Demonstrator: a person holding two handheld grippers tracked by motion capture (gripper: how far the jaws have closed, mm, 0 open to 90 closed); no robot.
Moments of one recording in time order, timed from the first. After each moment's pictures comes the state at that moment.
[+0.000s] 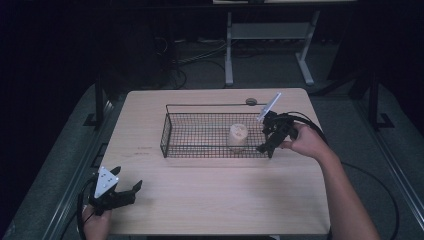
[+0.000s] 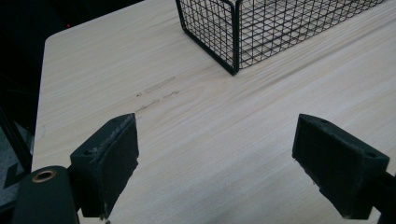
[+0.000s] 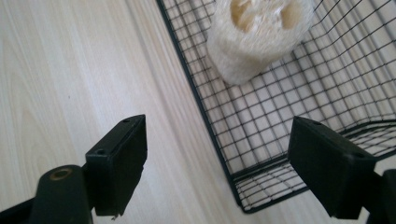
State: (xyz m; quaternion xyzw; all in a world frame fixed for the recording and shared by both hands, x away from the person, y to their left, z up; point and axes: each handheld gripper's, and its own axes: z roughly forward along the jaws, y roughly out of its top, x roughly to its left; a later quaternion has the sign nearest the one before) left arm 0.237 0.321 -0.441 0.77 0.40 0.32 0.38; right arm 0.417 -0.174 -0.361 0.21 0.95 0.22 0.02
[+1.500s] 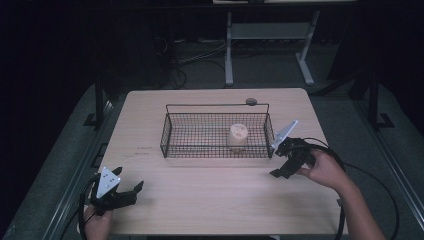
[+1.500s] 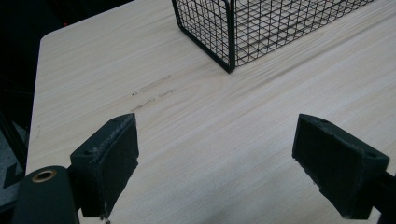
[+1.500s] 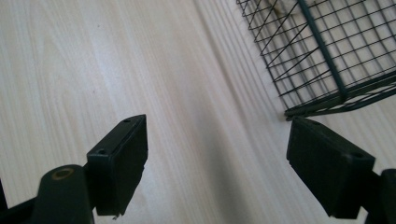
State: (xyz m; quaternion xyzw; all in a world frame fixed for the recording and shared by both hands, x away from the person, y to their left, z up) left arm 0.237 0.318 -0.442 0.78 0.40 0.32 0.38; right arm 0.350 -0.206 -0.389 0.20 0.96 0.21 0.04
